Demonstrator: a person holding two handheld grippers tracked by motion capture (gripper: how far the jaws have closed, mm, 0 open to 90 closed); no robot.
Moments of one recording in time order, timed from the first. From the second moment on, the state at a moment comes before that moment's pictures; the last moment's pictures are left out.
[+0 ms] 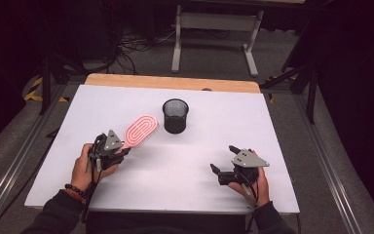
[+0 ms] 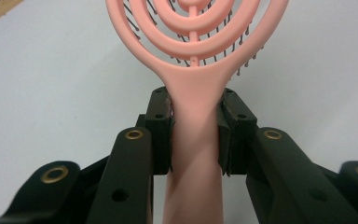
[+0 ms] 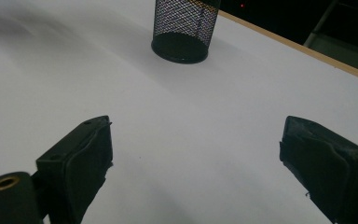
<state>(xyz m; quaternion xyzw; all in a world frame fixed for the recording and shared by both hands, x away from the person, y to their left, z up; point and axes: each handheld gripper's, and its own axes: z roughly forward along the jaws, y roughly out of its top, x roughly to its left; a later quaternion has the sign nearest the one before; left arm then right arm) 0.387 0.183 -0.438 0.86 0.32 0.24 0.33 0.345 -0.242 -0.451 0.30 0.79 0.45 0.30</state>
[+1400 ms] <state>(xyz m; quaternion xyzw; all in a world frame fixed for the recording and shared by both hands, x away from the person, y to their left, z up) 0.376 0.171 -0.440 0.81 0.28 0.27 0.44 0.350 -0.211 -0.431 0.30 0.75 0.50 0.30</state>
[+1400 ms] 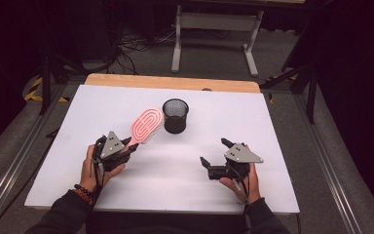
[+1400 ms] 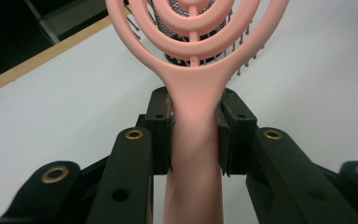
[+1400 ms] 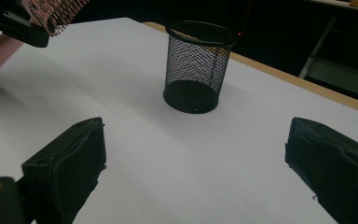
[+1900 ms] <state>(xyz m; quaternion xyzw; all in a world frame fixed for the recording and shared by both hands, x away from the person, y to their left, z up) 0.370 0.158 -0.442 0.80 0.26 0.27 0.46 0.359 -0.192 -0.421 0.30 0.75 0.51 0.30</state>
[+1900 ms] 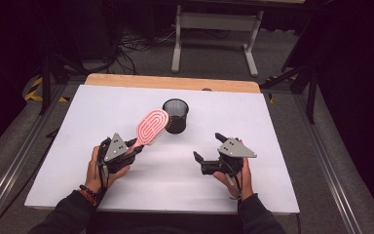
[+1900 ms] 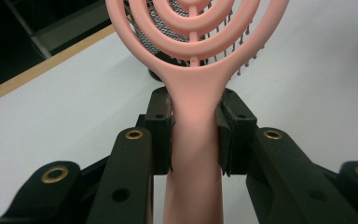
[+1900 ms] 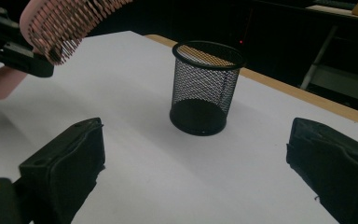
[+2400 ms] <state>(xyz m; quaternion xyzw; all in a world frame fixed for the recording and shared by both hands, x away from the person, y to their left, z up) 0.364 0.139 -0.446 0.80 0.23 0.28 0.48 0.361 -0.171 -0.411 0.29 0.74 0.54 0.28</state>
